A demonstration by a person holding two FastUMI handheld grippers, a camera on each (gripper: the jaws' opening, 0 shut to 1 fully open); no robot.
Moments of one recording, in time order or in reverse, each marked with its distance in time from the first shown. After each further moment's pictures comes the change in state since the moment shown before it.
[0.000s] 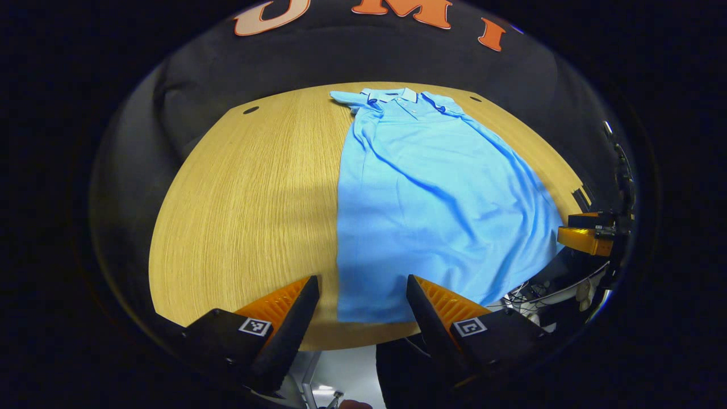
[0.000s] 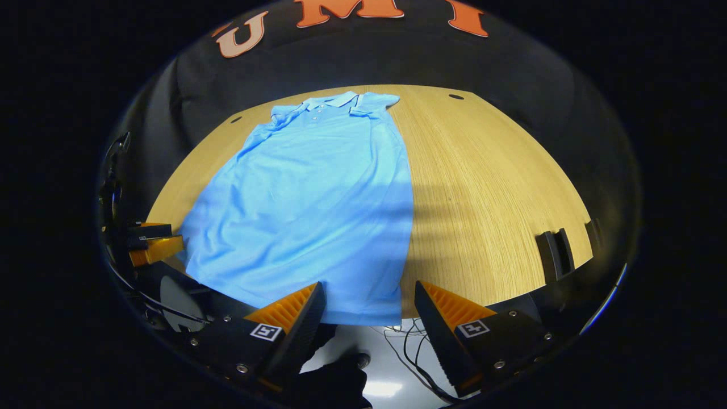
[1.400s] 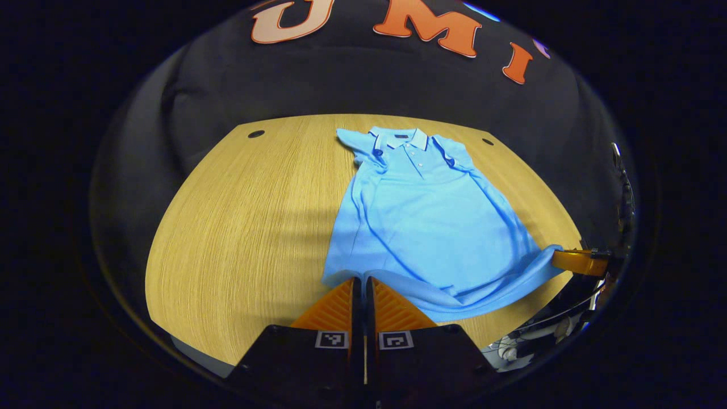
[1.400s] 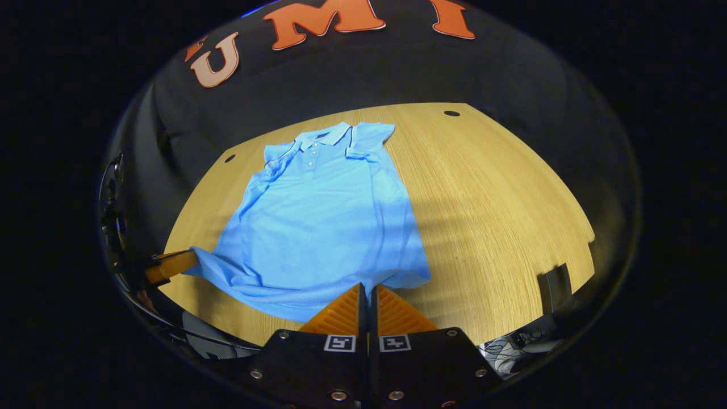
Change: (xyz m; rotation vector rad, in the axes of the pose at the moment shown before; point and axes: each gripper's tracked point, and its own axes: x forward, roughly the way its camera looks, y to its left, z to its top) left arm 0.001 -0.016 0.127 -0.128 -0.180 -0.007; right arm -0.004 0.008 0.112 0.114 -0.111 0.021
